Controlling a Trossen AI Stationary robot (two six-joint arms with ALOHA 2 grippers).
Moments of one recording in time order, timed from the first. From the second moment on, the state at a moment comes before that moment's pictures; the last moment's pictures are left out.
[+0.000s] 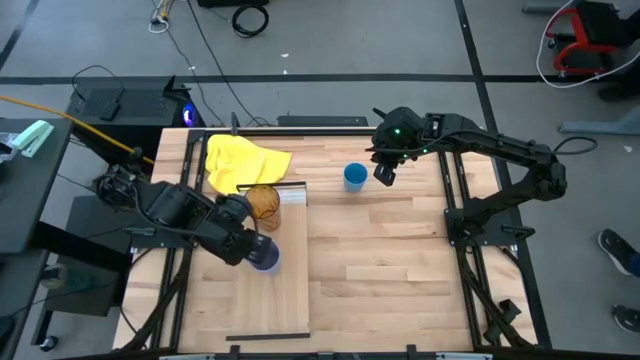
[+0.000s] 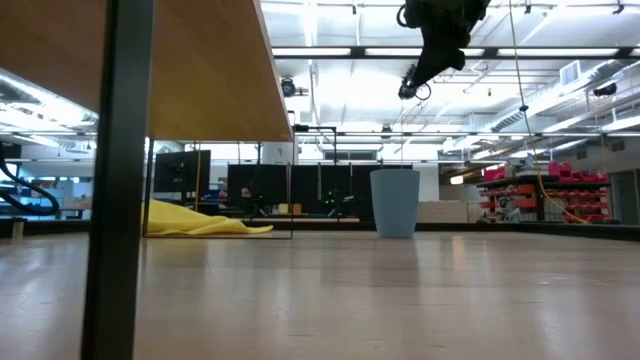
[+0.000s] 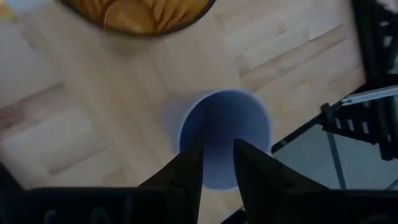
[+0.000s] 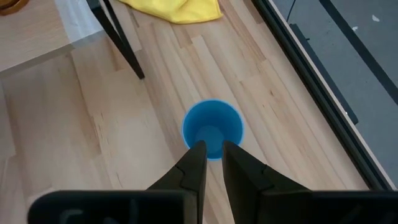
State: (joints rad) left arm -0.50 1.57 1.99 -1.57 -0.24 -1.62; right arm -0.34 1.31 1.37 -0.99 0.02 0.07
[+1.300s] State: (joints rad) left arm -0.14 1.28 1.91 -1.57 -0.39 -1.08; right arm -0.34 1.31 1.37 -1.00 -0.01 0.13
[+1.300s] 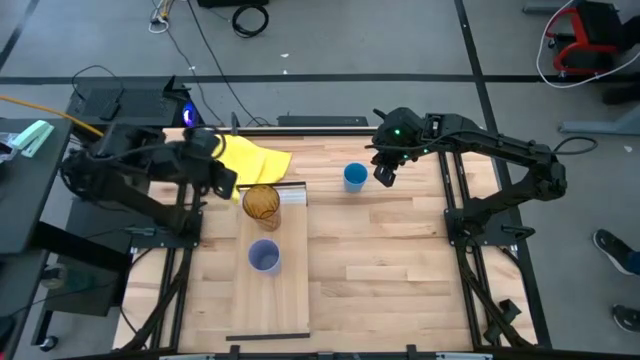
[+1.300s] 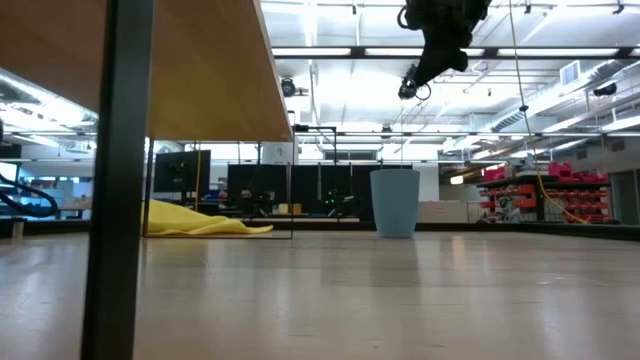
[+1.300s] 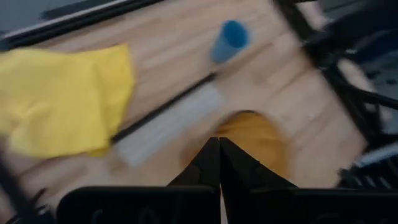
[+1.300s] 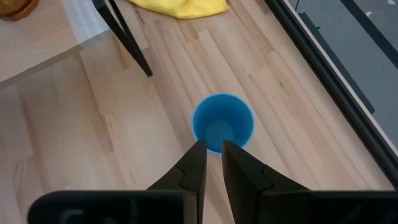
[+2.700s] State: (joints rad) left arm -0.05 1.18 1.41 -1.25 -0.06 -1.06; right arm -0.34 1.31 1.37 -1.00 -0.01 0.19
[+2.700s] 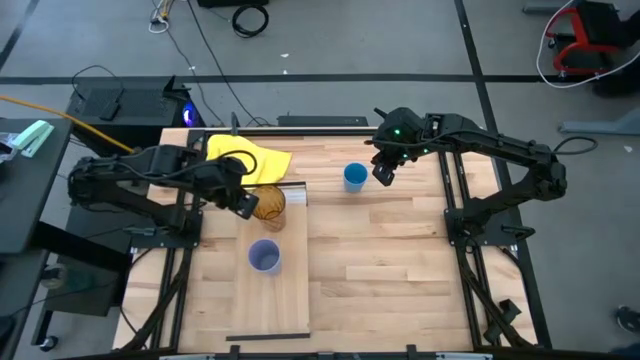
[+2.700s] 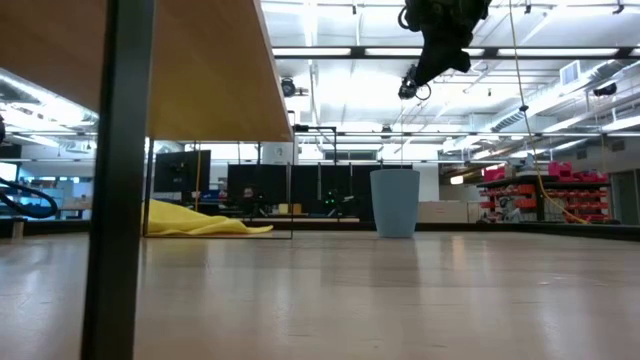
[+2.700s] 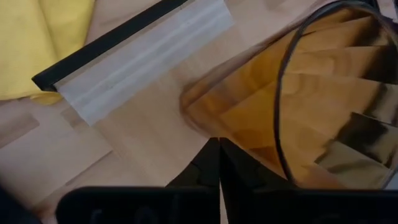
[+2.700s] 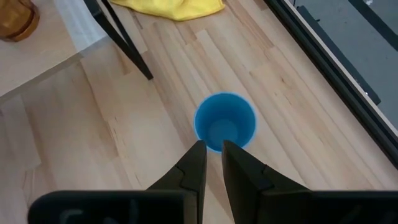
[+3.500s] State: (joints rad) left arm 0.11 1.03 1.38 -1.57 -0.40 -1.09; right arm -0.54 1.53 1.37 -1.02 -0.05 0.10
